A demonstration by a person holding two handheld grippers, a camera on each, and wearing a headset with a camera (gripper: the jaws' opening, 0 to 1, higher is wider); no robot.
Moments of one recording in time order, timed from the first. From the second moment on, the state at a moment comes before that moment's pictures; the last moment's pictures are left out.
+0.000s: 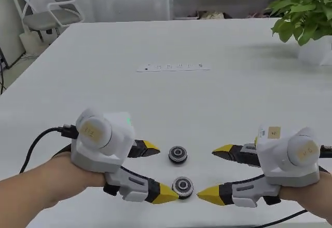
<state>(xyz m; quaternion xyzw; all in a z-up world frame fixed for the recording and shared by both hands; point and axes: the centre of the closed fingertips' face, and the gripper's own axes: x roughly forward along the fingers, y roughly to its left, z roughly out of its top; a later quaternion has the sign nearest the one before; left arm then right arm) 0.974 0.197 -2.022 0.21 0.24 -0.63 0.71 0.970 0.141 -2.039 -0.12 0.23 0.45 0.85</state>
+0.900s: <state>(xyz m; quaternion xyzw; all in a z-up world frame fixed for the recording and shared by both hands) 0.967 0.188 -2.054 0.21 0.28 -0.65 0.68 0.964 0.156 -2.062 -0.11 0.25 0.48 0.84</state>
